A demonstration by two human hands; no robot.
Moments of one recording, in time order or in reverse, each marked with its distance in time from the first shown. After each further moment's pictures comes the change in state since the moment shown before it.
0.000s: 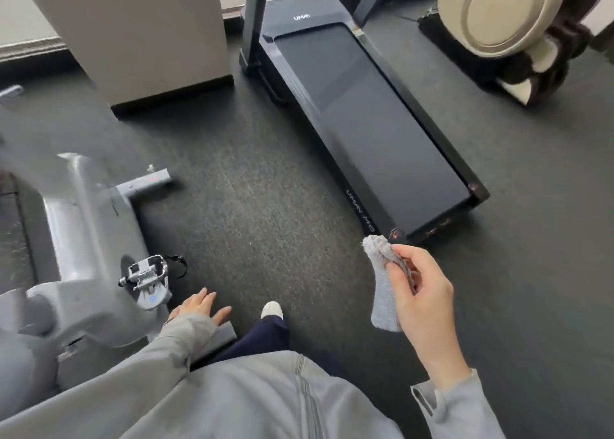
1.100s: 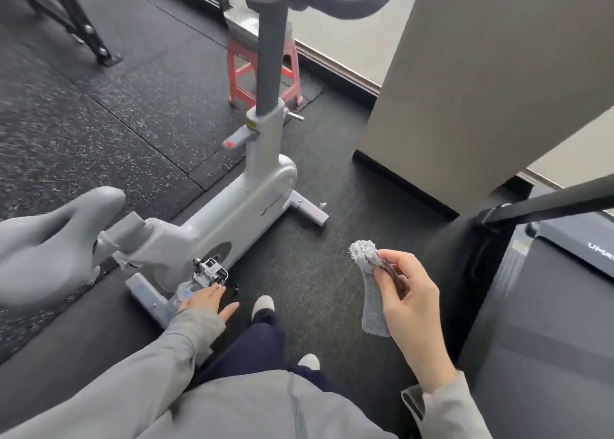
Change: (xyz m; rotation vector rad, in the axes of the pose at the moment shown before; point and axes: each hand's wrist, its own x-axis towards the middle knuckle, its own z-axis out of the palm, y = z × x) left_hand 0.104 0.032 -0.166 -0.669 0.263 -0.817; right_hand 0.413 -0.162 0.265 0.149 -1.019 -0.718
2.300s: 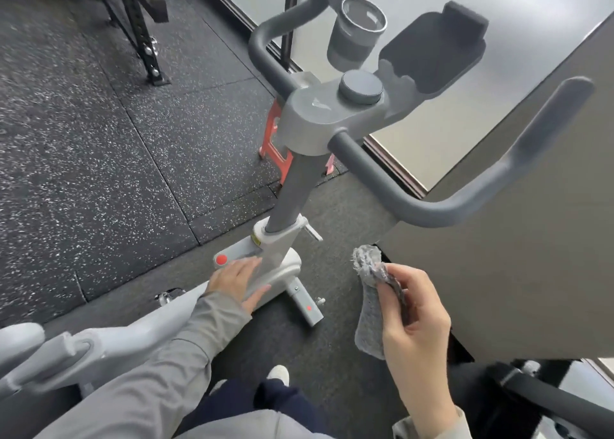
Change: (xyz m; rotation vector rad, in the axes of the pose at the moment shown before) left_hand 0.232 0.111 -0.265 -0.414 0.592 0.130; right_hand 0.368 -0.045 0.078 0.097 -0.061 -0.272
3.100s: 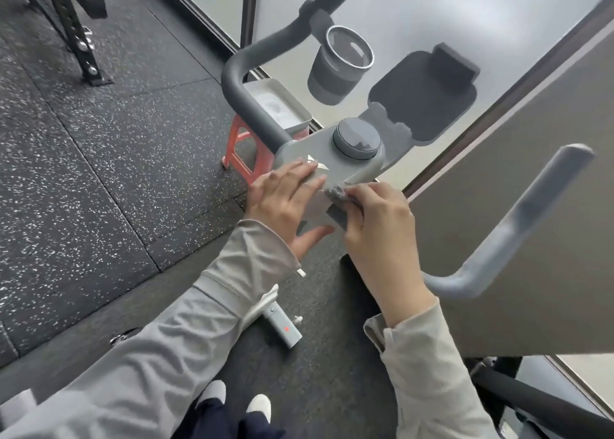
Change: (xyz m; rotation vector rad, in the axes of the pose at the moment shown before) left_hand 0.159 0.097 -0.121 -0.117 0.407 0.473; right_hand 0.186 -0.051 0.084 -0.691 -0.073 -0.141
